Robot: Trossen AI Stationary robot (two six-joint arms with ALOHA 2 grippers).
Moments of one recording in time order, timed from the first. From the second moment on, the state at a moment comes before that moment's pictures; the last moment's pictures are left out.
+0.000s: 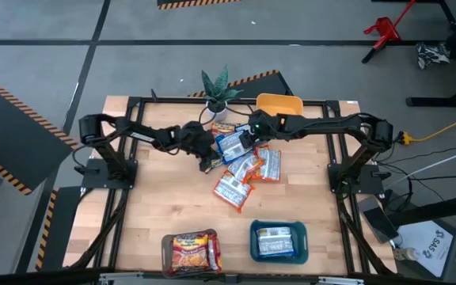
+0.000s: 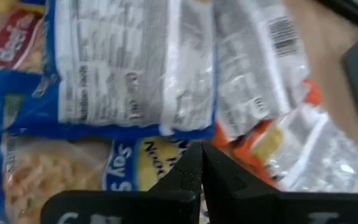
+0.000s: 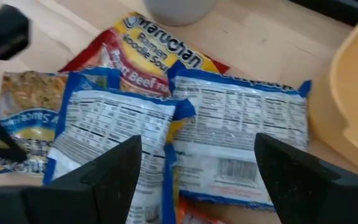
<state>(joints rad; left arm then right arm) 0.34 1.66 0.64 0.38 0.33 -0.23 -0.30 1.67 1.07 -0.31 0.19 0.60</state>
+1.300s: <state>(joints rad) 0.36 1.83 0.67 0.54 0.32 -0.18 -0.31 1.82 1.06 -0.12 -0.11 0.55</state>
